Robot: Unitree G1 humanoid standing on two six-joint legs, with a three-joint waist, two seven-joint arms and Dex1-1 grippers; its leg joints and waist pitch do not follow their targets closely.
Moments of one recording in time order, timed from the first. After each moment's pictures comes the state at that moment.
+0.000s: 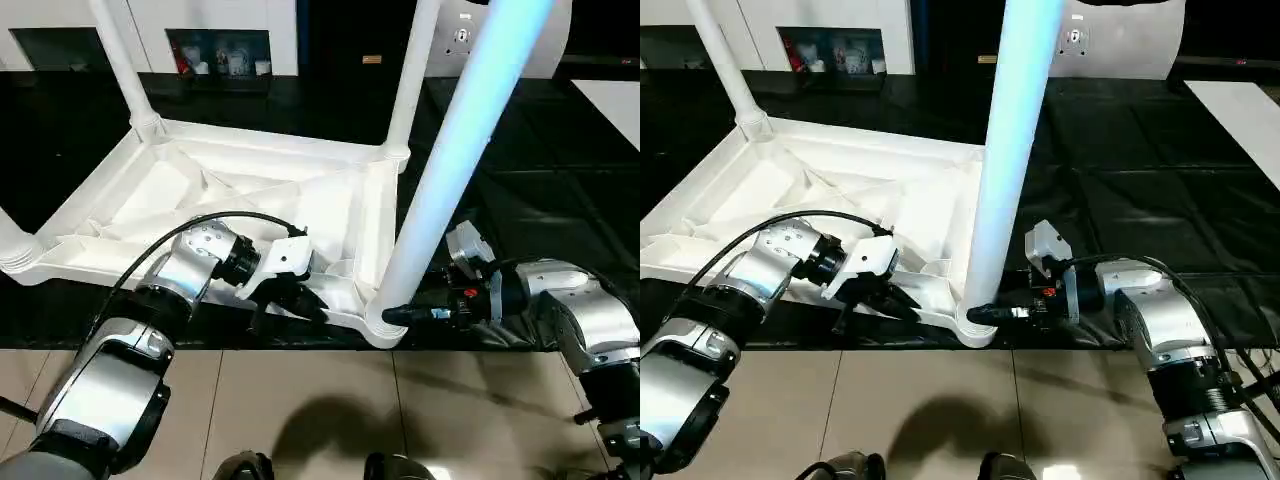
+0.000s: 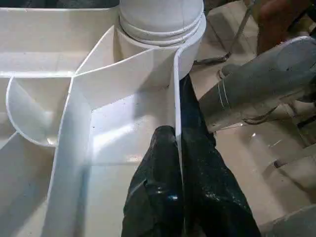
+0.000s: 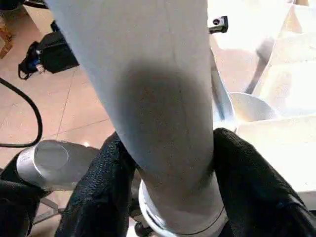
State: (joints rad) left arm -0.81 0.34 -0.33 0.88 0.07 -0.20 -1.53; right arm -0.44 -0.53 0.14 0.27 0.31 0.32 1.41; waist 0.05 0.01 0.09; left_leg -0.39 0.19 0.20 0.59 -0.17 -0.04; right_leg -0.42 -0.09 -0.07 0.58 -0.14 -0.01
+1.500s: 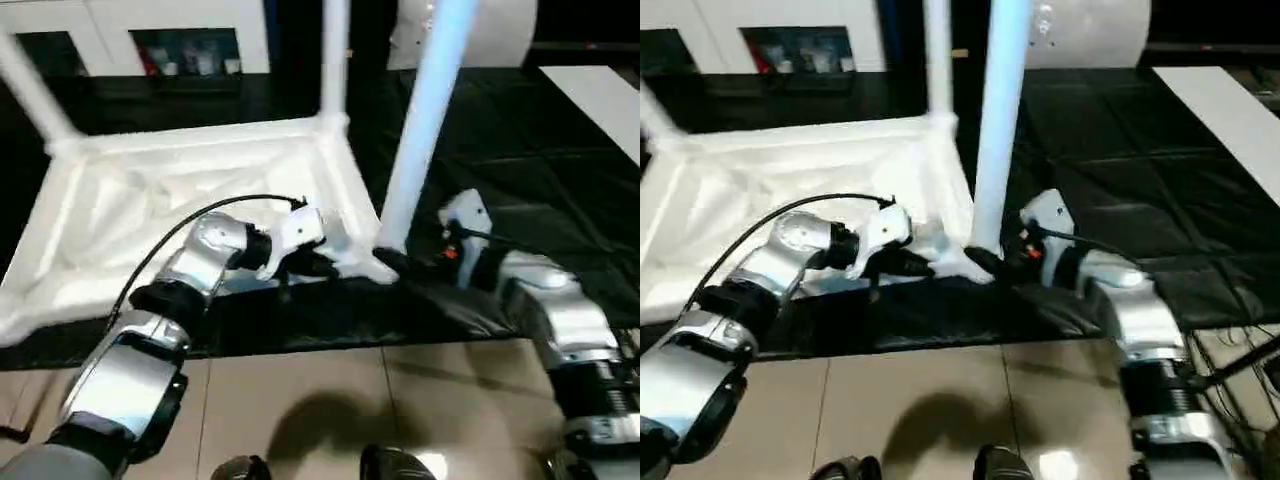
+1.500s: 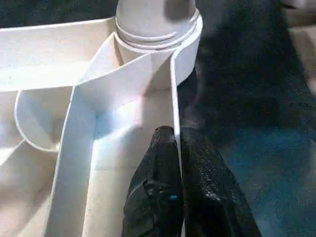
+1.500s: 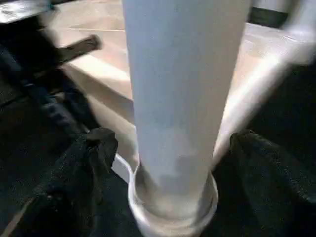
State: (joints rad) left arm -0.84 0.28 -0.28 0.92 0.10 -0.14 -1.24; right arm -0.43 -0.42 0.06 0.26 0.20 0.25 1.02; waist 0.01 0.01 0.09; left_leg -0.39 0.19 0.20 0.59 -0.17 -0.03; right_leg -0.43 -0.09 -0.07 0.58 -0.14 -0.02
